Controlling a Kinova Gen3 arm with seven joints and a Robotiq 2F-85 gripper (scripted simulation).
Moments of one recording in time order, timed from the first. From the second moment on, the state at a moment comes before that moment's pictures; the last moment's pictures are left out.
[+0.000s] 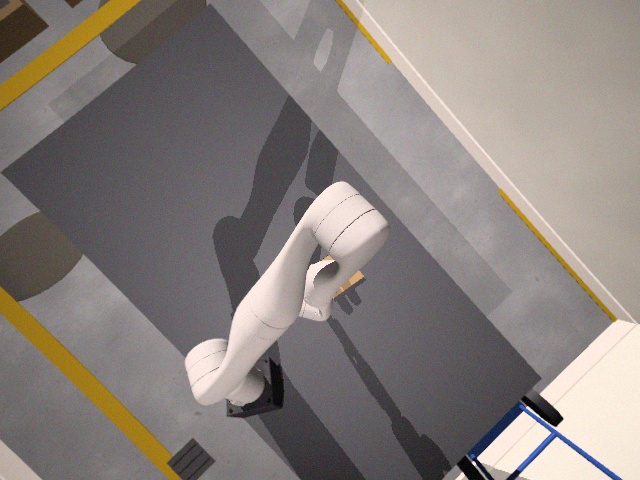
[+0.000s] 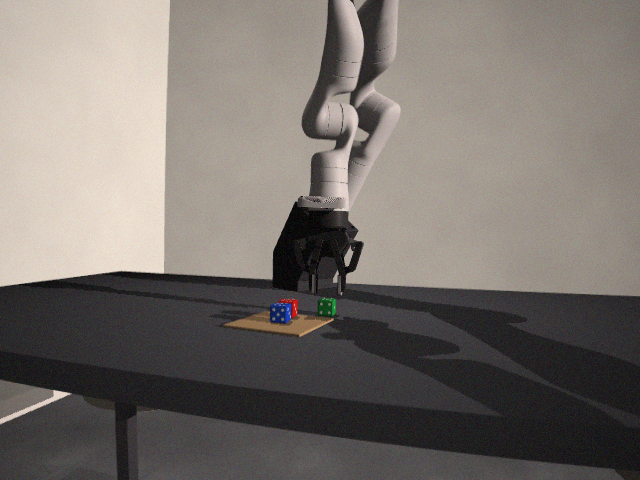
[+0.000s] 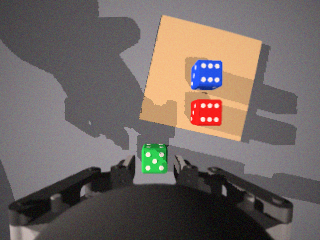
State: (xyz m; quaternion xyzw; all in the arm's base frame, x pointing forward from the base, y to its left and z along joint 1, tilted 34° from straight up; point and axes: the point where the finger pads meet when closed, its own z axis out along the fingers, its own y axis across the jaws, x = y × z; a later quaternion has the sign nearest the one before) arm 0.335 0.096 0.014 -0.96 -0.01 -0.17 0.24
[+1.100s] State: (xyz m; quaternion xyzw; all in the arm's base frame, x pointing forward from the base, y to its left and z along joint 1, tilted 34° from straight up) arm 0.341 0.097 0.008 -0.96 0.00 -0.17 0.24
